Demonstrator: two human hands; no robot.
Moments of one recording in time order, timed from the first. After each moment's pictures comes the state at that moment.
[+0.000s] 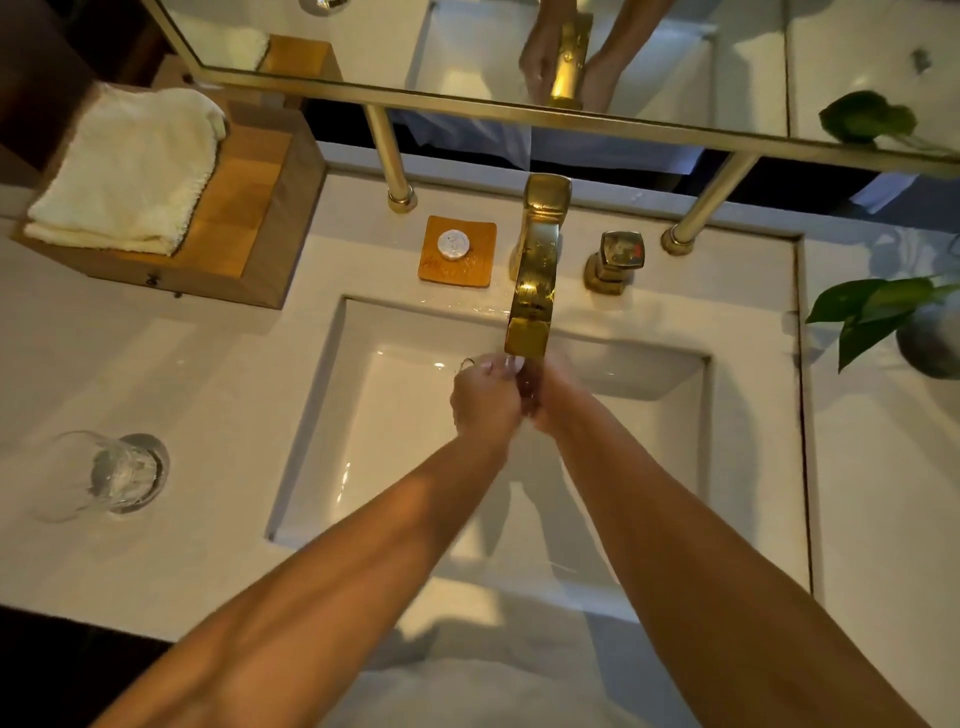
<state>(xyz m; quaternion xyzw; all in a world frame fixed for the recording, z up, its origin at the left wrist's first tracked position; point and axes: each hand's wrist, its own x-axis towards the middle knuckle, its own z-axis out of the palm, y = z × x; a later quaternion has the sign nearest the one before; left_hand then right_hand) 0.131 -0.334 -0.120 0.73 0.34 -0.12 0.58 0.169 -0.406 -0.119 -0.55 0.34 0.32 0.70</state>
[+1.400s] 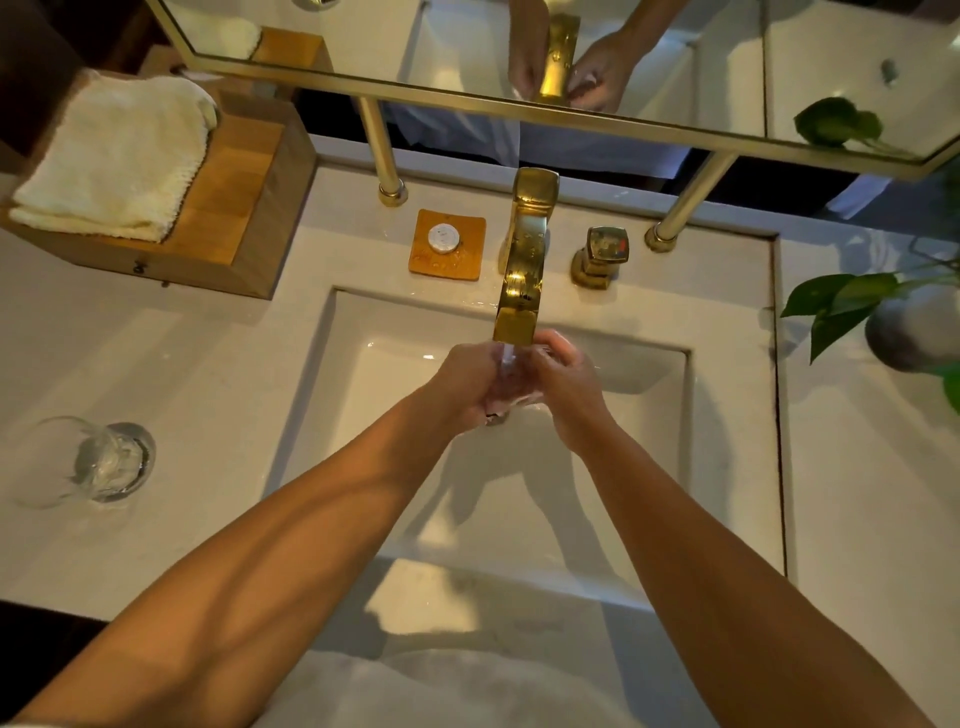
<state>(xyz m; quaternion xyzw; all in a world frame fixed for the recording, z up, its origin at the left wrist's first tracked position) 0.149 -0.306 -0.117 0.46 0.25 -0.33 0.79 0.144 -0.445 -0.132 -0.70 0.11 0.18 0.68</state>
